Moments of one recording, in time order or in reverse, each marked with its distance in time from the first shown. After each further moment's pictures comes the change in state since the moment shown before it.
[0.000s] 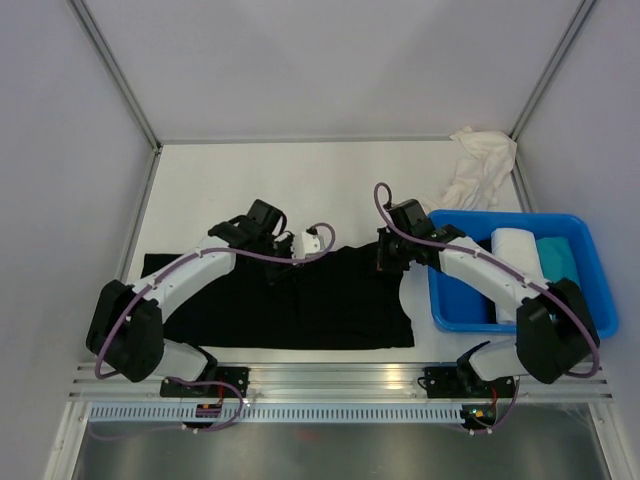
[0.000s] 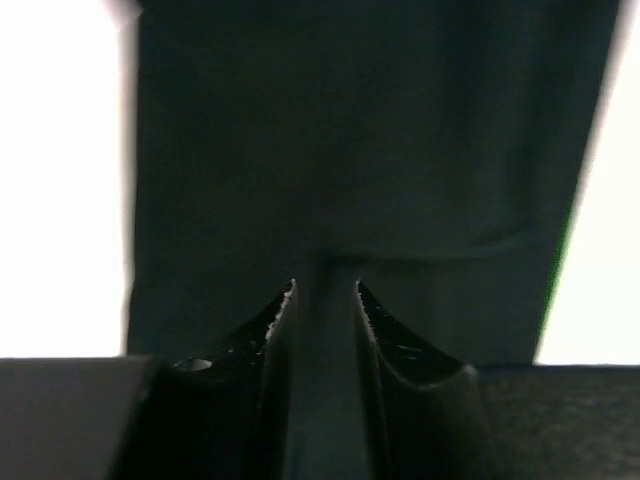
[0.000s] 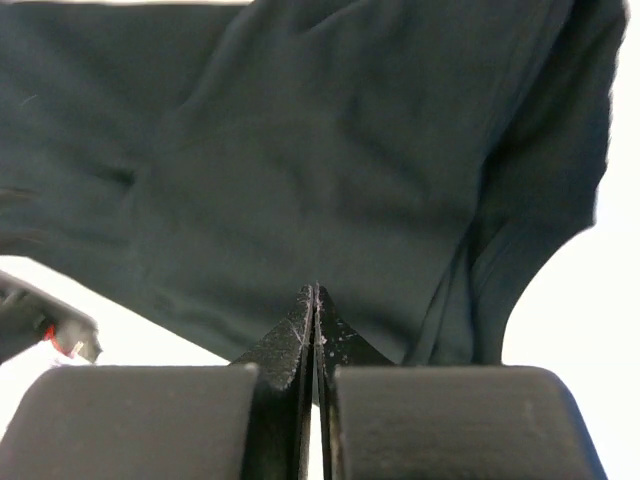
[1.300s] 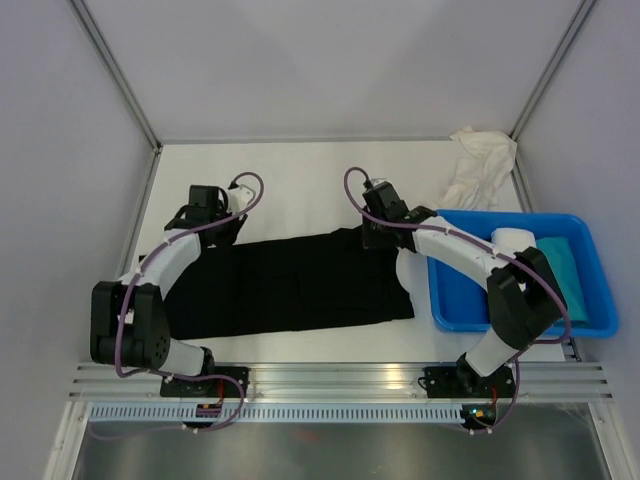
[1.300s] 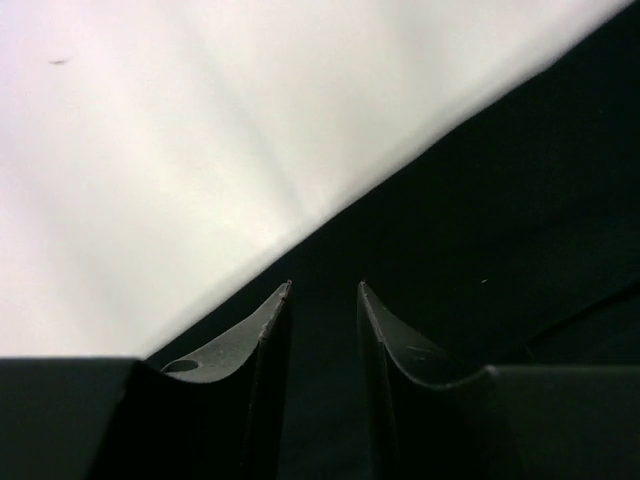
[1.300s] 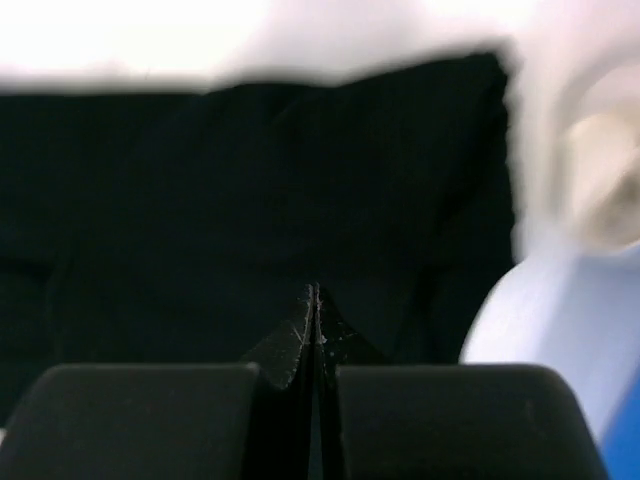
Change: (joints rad) left arm 0.478 0.063 -0.064 0.344 -0.442 -0.331; right arm 0.037 0.307 0.270 0.083 0.346 -0.154
